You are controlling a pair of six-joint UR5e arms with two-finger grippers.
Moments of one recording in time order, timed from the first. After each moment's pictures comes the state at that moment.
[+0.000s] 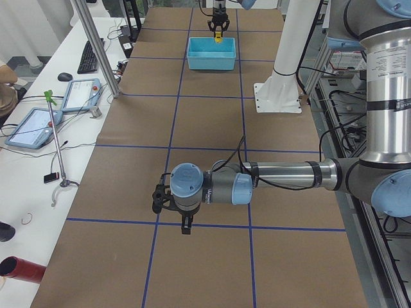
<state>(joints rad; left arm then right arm) -1.62 -1.45 -1.66 -1.64 -2.46 0.03 0.76 -1.55 2.22 -1.59 2.08 -0.69</state>
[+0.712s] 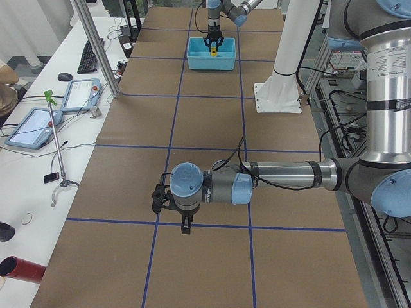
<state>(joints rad) -1.62 -1.45 -1.66 -1.64 -2.46 0.03 0.71 -1.56 1.93 -1.24 2.08 -0.62</state>
